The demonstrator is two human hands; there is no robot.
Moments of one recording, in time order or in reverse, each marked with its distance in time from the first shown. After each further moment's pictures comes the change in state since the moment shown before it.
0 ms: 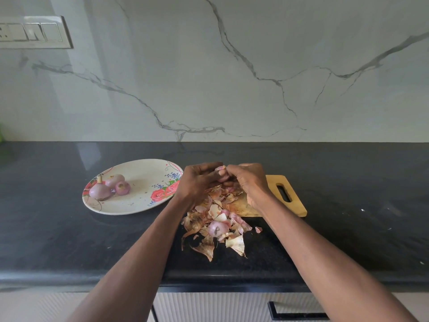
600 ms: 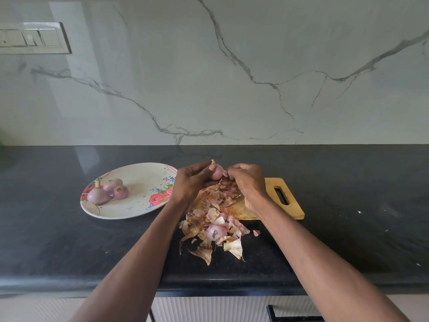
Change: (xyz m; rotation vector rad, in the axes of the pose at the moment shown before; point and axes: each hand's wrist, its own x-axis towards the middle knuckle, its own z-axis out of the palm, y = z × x) left_hand 0.001 -0.001 -0.004 -0.013 0.121 0.040; right_hand 0.002 0.001 -0.001 -0.031 0.020 -0.030
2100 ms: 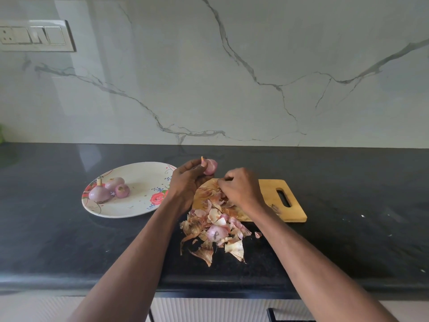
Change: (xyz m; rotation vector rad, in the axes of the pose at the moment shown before) left_hand 0.012 -0.001 -0.009 -0.292 0.117 -0.114; right_hand 0.001 0.015 0.007 -0.714 -0.044 -0.466
